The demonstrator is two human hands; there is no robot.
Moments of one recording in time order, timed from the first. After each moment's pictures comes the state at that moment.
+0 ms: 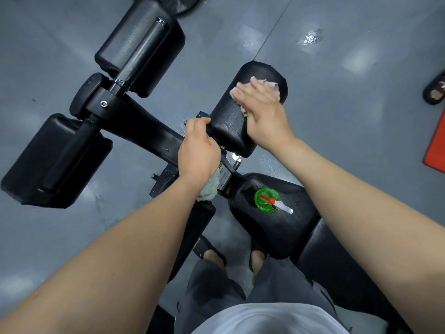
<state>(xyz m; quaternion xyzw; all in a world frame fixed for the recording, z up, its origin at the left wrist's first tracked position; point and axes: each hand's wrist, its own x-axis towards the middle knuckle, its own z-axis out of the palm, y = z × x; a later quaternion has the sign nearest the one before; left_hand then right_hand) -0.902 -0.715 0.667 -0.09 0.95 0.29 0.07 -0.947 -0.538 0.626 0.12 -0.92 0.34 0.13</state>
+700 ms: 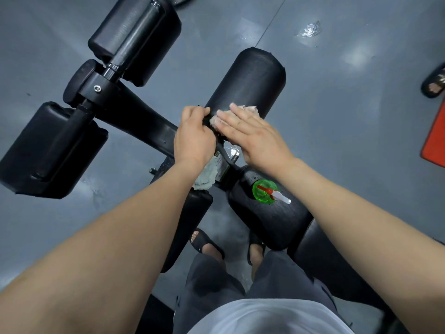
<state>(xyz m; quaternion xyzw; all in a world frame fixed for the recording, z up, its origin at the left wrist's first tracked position) -0.902 -0.720 0.661 -0.09 0.94 0.33 0.05 -0.883 -0.544 0.615 0.29 -0.92 0.24 0.08</state>
